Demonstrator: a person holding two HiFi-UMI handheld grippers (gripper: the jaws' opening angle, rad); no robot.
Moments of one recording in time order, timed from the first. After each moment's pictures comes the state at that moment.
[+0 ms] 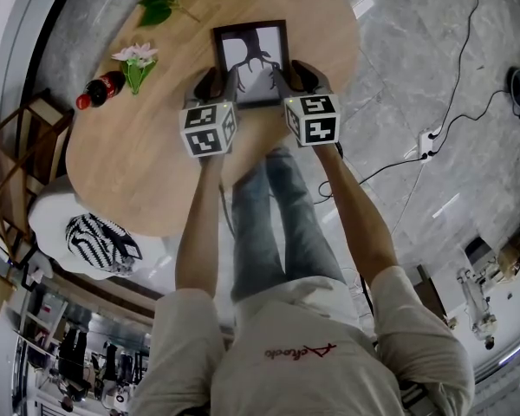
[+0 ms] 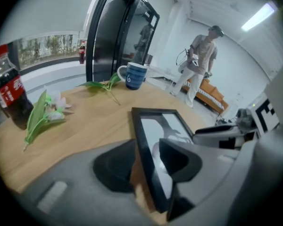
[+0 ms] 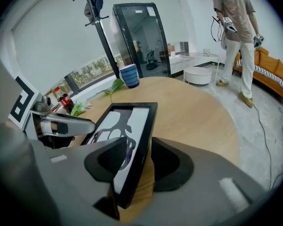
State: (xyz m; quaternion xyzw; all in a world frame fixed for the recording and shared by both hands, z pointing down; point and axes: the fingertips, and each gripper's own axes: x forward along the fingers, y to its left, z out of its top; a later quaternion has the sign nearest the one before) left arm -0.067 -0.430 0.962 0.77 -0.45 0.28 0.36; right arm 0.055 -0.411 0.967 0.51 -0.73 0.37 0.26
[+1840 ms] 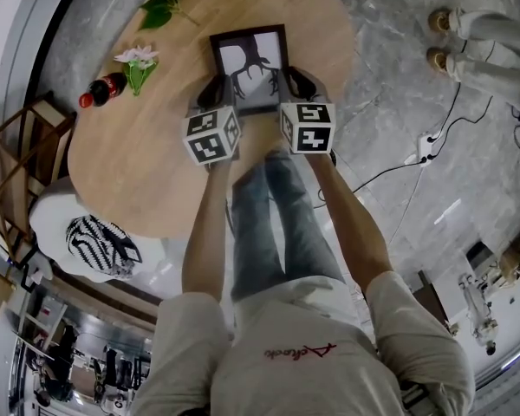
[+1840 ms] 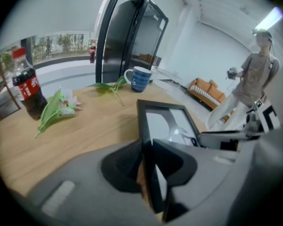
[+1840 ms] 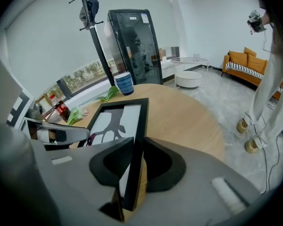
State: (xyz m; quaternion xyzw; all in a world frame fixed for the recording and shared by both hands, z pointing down) left arm -0.066 -0.421 0.943 0.74 -0.49 0.26 0.38; right arm 0.064 -0.408 0.939 0.55 -0.71 0.37 0.25
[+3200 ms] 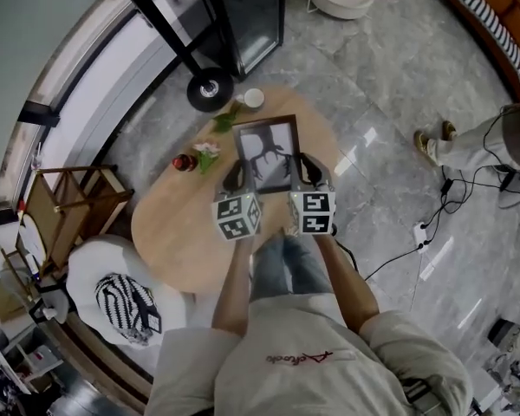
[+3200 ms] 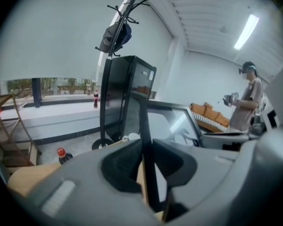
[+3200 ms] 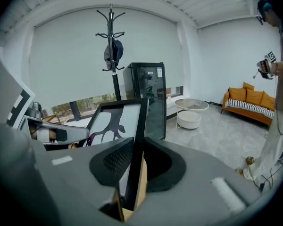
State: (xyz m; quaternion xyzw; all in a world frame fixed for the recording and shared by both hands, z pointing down) left arm -0.087 -0.416 0.616 0.78 -0.55 0.15 0.26; right arm 0.044 -0.404 0.611 0.59 -0.76 0.22 0.17
